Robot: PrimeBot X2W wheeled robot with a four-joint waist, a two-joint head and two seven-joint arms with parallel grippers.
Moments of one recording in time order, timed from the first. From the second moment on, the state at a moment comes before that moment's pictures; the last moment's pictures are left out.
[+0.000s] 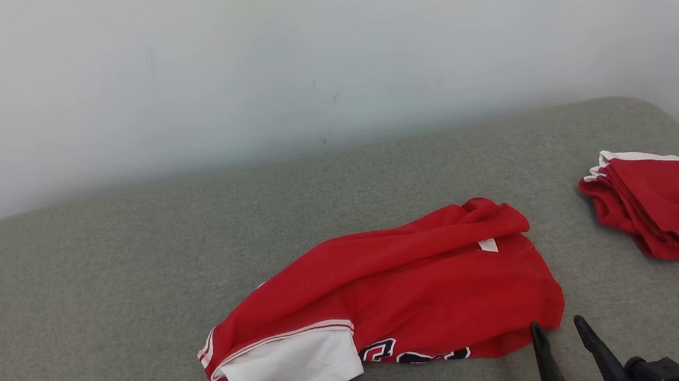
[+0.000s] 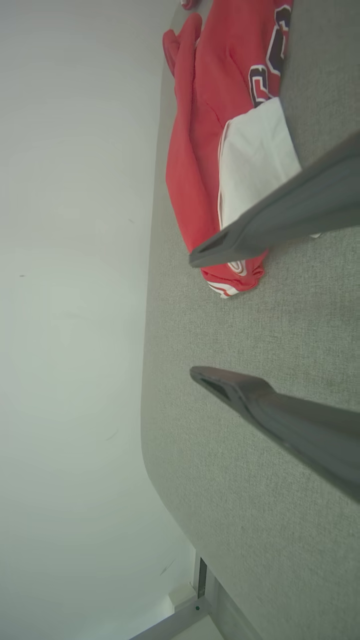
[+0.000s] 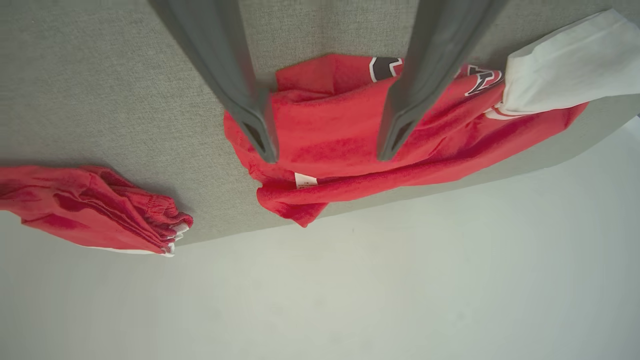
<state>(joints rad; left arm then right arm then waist) 0.23 0.06 0.03 0.03 -0.18 -0.04 -0.26 0.10 -0.05 -0.01 0.20 0.21 0.13 -0.24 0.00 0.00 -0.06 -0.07</state>
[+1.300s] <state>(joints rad) 0.22 0.05 -0.02 0.16 -0.20 -0.10 -0.26 0.11 -0.05 -0.03 0.17 0.18 0.13 -0.22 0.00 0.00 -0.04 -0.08</state>
